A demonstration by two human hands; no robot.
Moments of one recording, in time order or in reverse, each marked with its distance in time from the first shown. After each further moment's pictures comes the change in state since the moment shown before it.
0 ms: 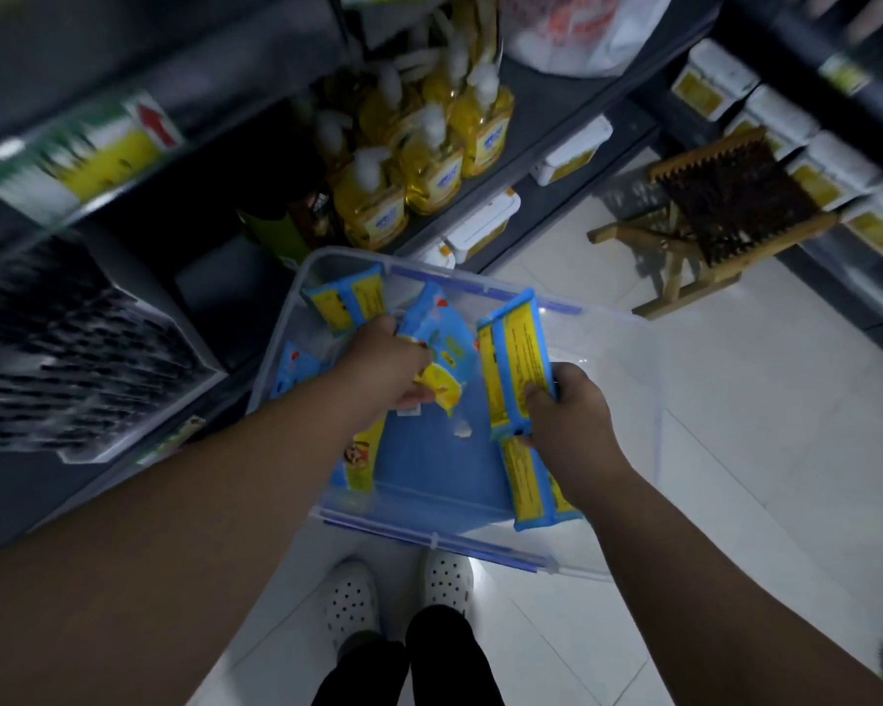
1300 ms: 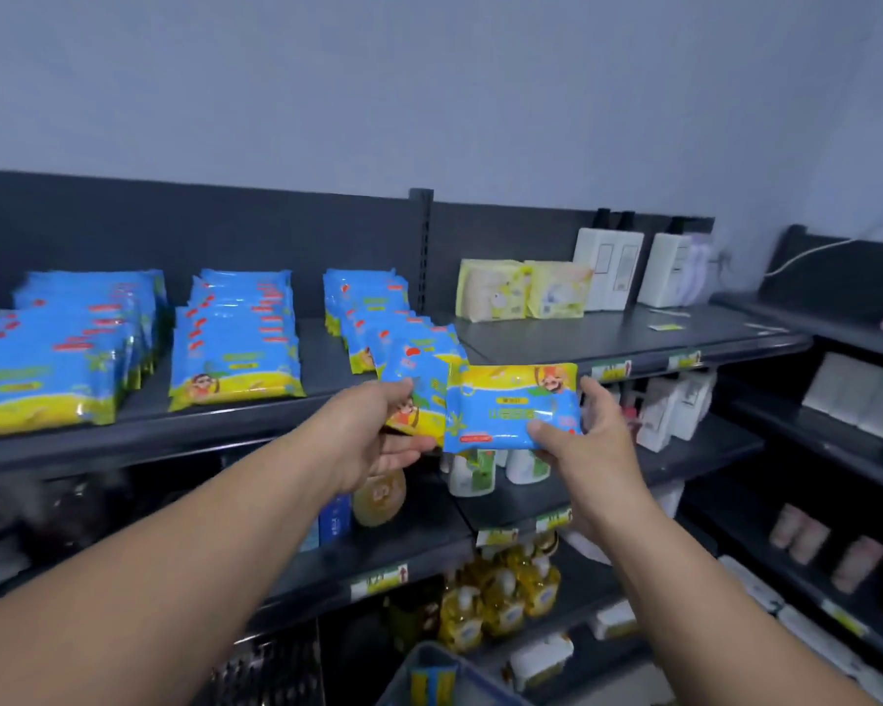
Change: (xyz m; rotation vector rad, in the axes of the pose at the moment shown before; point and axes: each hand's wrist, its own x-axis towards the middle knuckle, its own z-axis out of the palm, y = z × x) left_hand -0.439 0.214 -0.150 -0.526 0.245 0.630; right_hand -0.202 -0.405 -0.180 0.615 -0.236 -0.784
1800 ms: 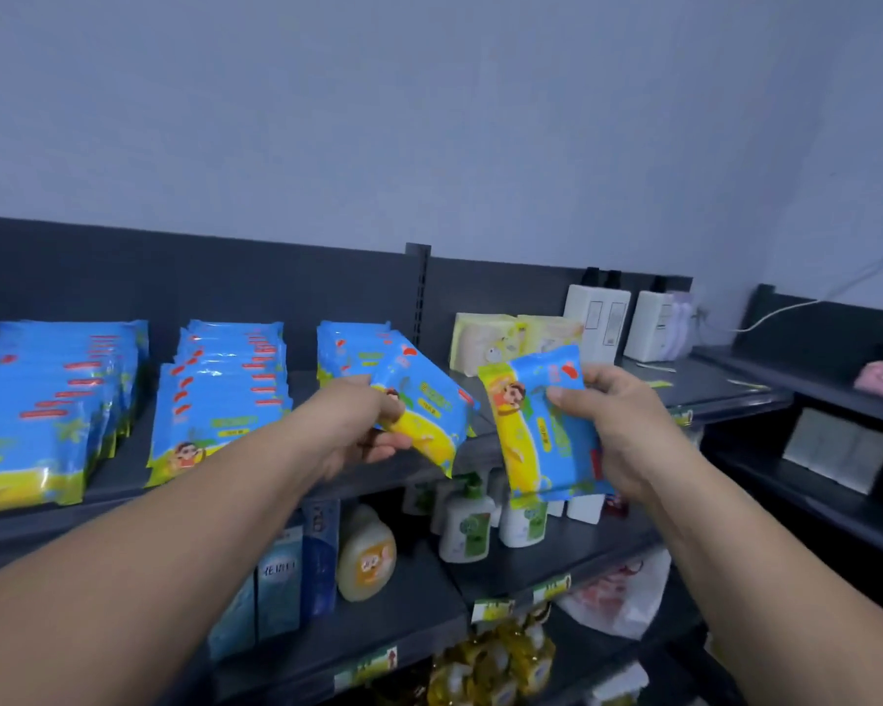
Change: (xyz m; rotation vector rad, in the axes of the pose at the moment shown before) left_hand 0.036 0.062 -0.023 0.142 -0.007 0.169; right_hand 0.041 -0.094 0.019 0.019 -0.163 0.029
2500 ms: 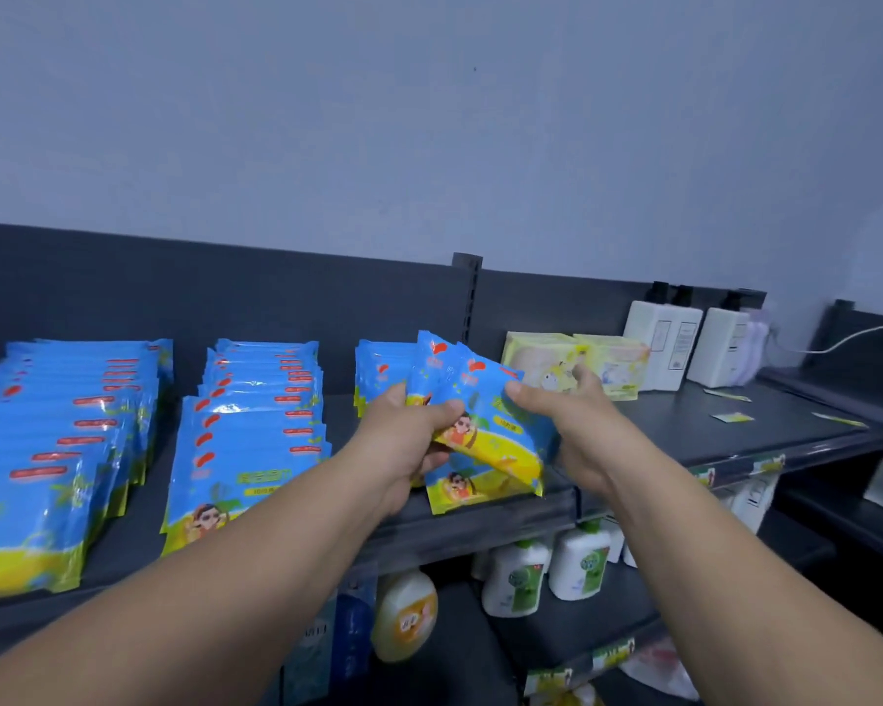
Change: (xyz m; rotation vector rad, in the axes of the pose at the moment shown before) left_hand 0.072 0.008 -0.012 -0.257 0.052 0.111; right_hand 0.111 0.028 0.091 -0.022 -0.001 0.179
